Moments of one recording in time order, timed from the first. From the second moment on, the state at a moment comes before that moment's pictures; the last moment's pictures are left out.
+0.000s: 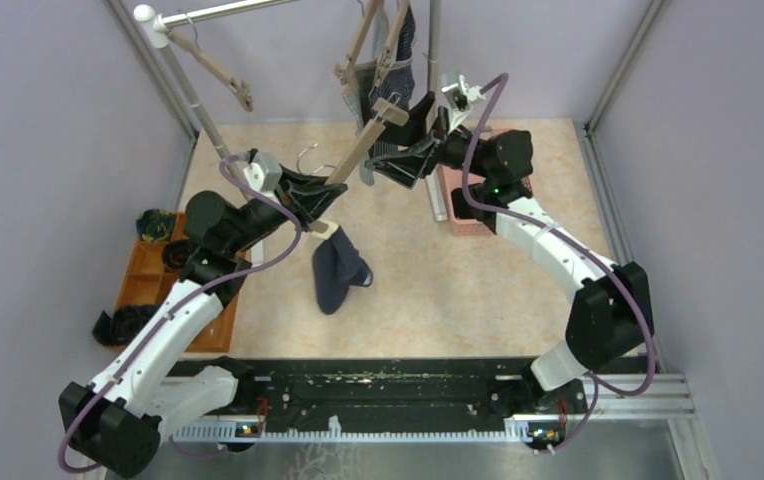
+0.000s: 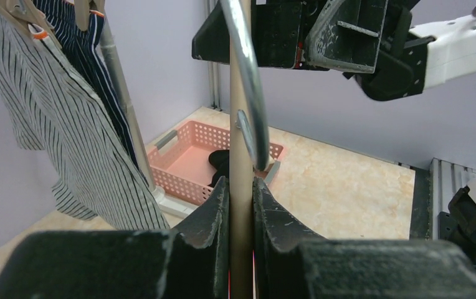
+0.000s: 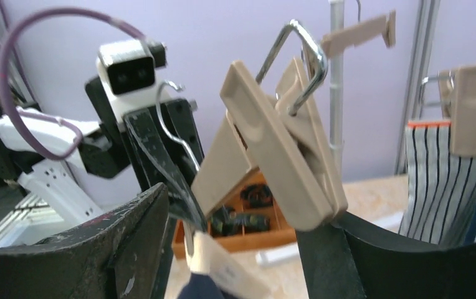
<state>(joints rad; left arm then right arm) -0.43 0.97 0.85 0.42 0.59 -0.17 0.48 1.49 1.26 0.82 -0.95 0.62</state>
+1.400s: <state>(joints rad) -0.46 1.12 0.92 0.64 0.62 -0.26 0.50 1.72 1.43 1.30 -0.94 1.02</state>
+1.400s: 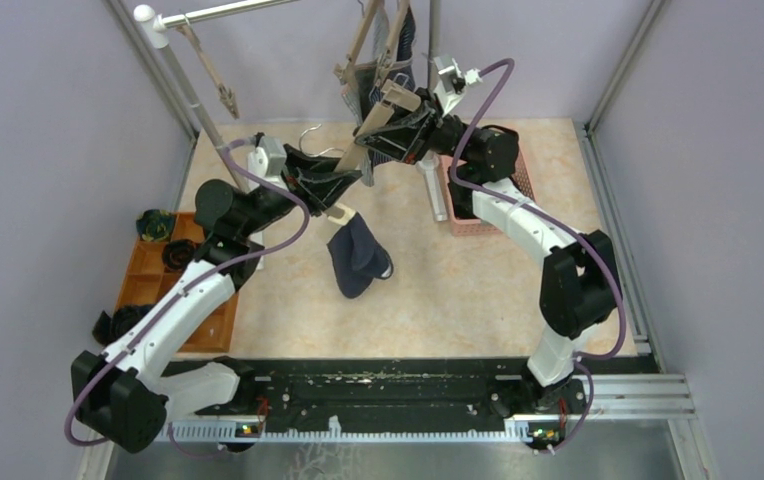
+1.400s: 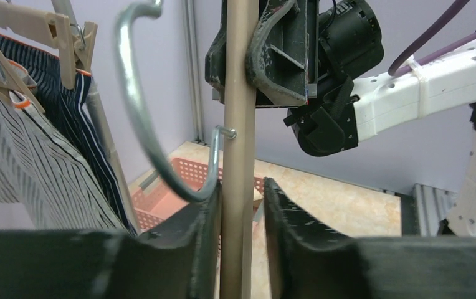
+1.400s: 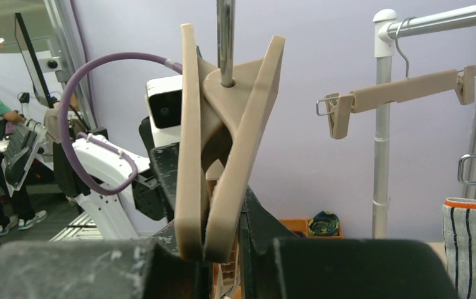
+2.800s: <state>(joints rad) -0.47 0.89 0.89 0.29 0.45 -0.03 0.43 1.72 1.49 1.48 -0.95 1.18</state>
